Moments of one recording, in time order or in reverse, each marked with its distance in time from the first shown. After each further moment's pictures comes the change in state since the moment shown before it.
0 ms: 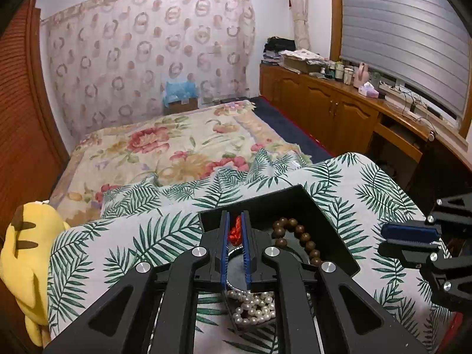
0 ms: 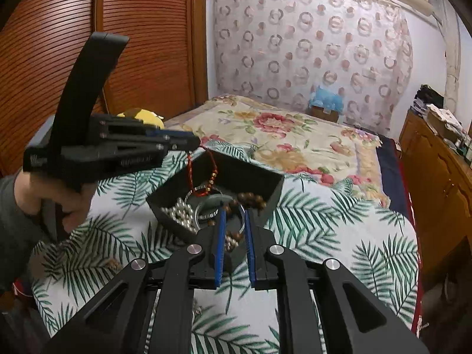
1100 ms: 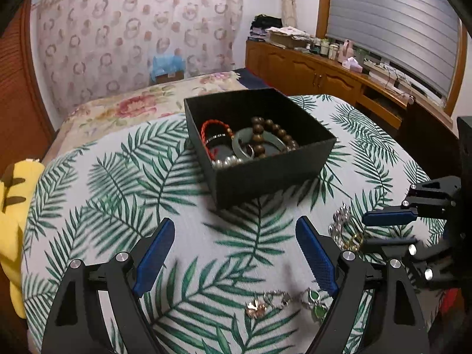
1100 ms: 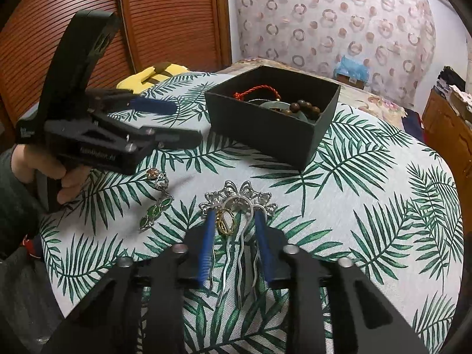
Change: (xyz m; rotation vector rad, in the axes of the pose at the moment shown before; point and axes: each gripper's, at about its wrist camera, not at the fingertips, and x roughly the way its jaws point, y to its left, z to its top) left arm -0.027 -0.006 -0.111 -0.003 0.099 -0.073; right arm 0.006 0.055 -0.087 -0.029 0.151 0.112
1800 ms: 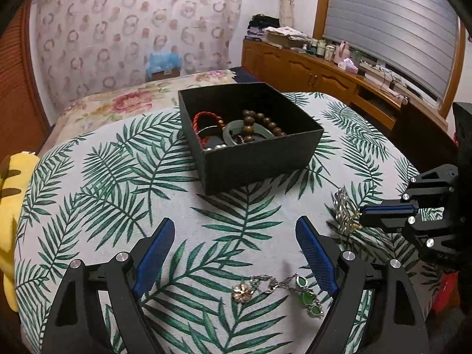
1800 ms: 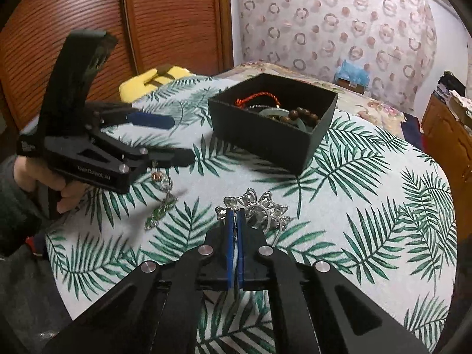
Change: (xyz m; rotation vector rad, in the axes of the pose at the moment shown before) left arm -0.007 -0.005 -0.008 -0.009 0.003 -0.032; right arm -0.016 0.002 -0.001 -0.023 -0.002 -0.012
